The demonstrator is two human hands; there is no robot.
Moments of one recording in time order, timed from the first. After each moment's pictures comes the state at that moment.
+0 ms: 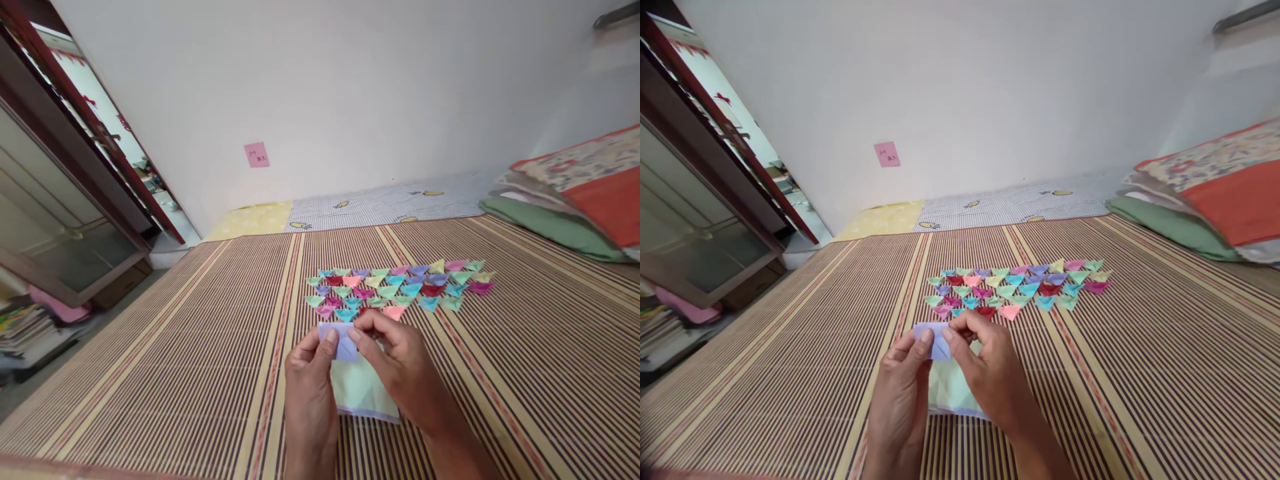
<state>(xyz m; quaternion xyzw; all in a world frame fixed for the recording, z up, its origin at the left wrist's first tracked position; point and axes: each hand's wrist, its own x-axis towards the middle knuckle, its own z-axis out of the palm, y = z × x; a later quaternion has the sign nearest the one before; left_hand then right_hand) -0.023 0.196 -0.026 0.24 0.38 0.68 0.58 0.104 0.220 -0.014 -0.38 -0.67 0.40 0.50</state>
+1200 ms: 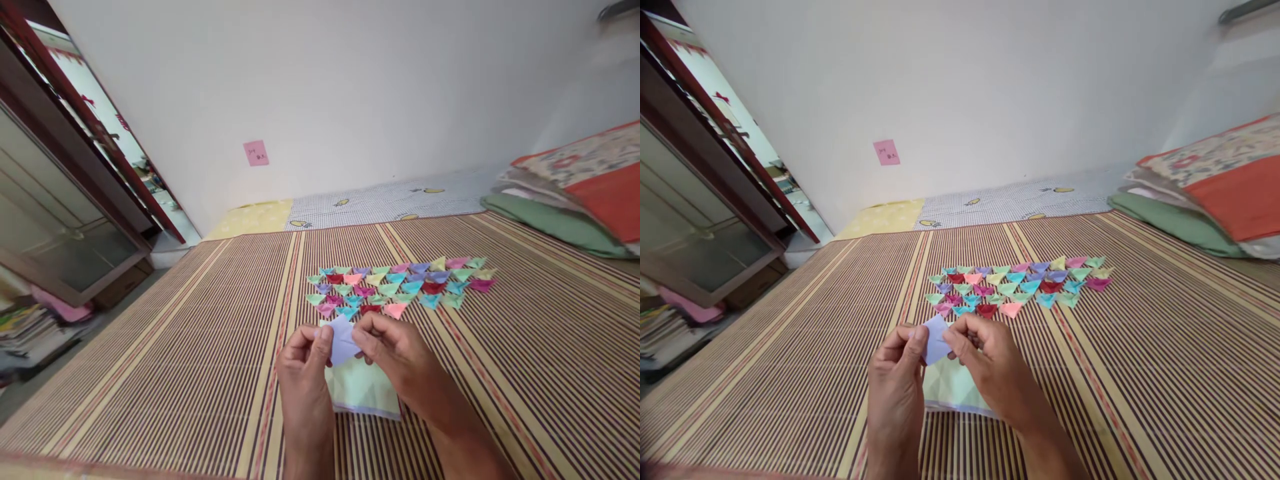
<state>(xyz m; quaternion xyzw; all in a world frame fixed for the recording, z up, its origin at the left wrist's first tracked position) -0.028 0.195 -0.030 0.29 0.42 0.72 0.47 0.111 0.222 -0.017 -0.36 -0.66 0.48 0.46</state>
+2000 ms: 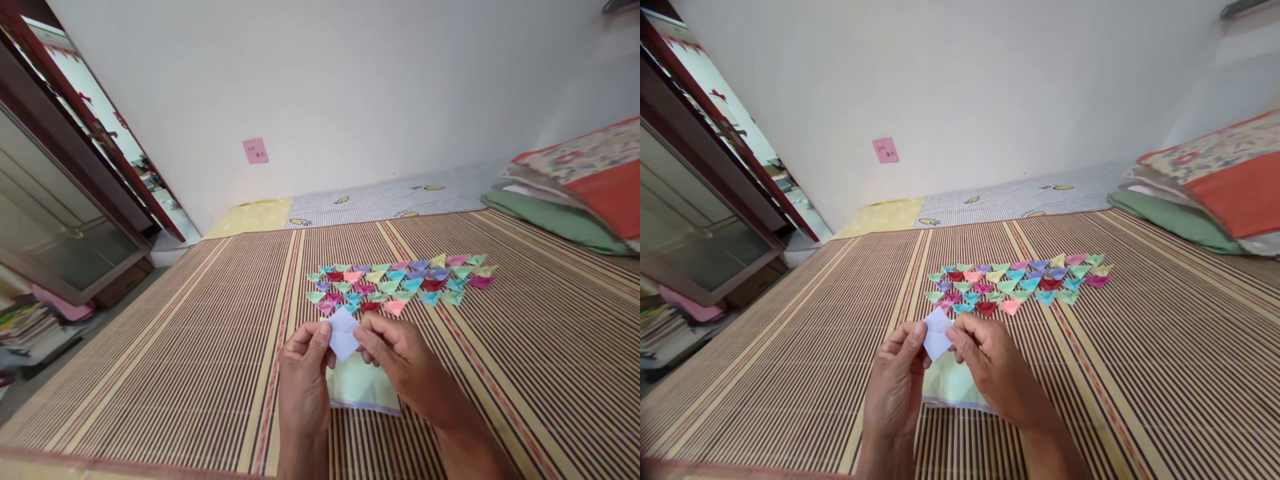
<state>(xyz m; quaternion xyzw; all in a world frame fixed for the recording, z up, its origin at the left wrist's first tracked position) -0.035 0.200 -0.027 0.29 0.43 0.68 0.52 0.114 0.221 -0.017 -0.37 -0.69 0.44 0.44</state>
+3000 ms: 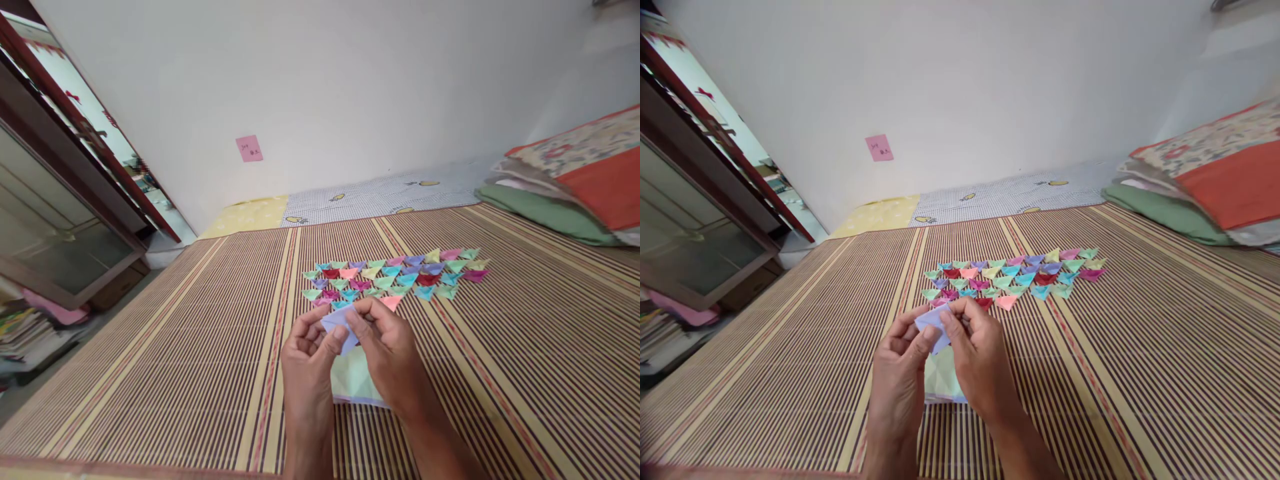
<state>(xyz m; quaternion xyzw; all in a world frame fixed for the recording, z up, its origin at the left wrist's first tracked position) -0.022 0.197 -0.022 0.30 0.44 0.68 0.50 0.088 0.217 -0.022 -0.41 -0.56 0.45 0.57</state>
